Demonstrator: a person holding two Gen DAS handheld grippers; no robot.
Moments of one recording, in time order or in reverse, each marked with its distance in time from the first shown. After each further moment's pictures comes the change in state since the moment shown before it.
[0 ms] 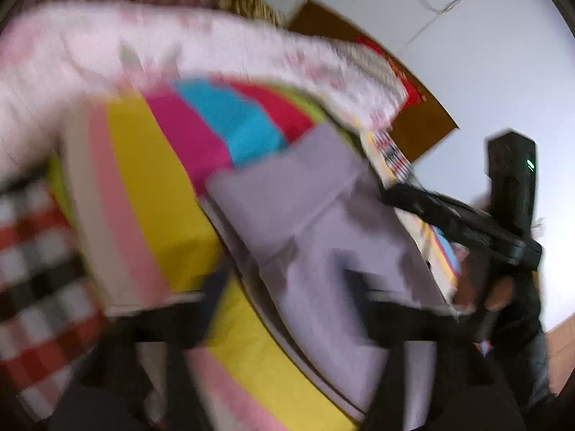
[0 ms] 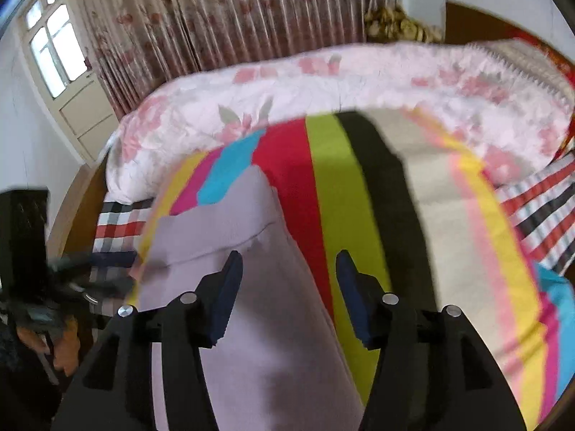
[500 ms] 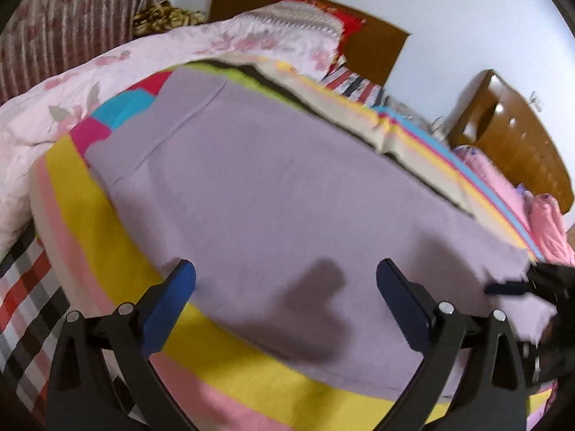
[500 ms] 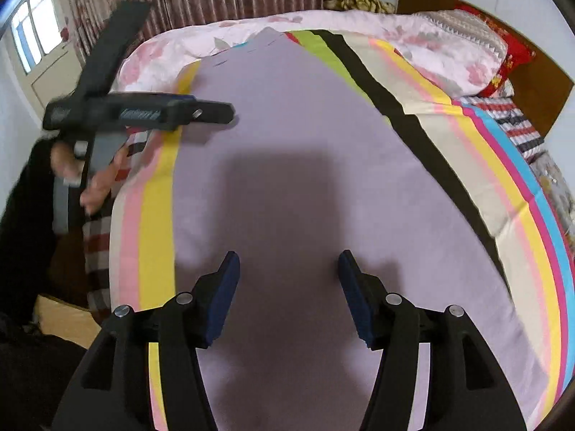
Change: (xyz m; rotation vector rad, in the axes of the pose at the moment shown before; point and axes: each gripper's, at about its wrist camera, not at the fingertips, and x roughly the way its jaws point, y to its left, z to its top) left arm 0.026 -0.087 -0.078 0.367 0.178 0.003; right arm -0.117 0.077 -0.230 0.054 0.101 -0.210
